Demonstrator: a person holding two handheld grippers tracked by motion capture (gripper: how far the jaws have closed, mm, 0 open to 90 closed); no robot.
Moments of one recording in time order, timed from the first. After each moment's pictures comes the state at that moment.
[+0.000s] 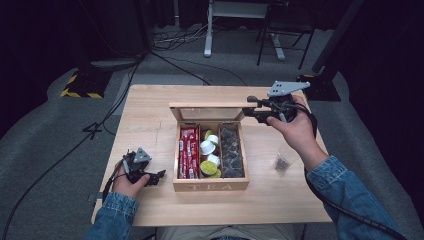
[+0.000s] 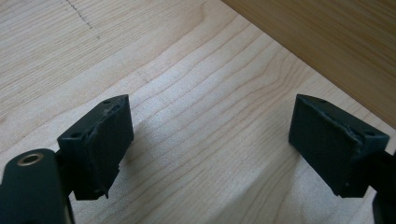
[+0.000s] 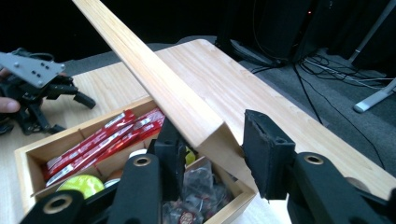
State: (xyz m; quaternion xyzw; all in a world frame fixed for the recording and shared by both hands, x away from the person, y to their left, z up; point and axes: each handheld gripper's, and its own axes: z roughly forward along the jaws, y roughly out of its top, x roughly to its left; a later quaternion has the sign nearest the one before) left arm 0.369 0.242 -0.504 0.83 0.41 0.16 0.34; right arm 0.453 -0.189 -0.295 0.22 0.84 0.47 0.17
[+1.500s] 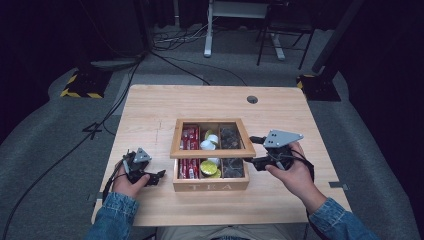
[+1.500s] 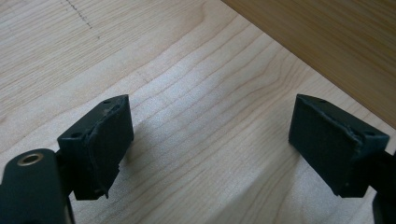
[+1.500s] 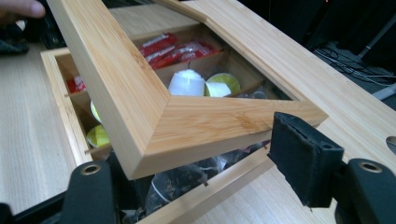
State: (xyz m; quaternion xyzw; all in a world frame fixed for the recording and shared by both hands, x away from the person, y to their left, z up) left arm 0.369 0.241 -0.504 0.83 0.41 0.16 0.34; right arm 0.381 -0.195 -0.383 0.19 0.86 0.44 0.19
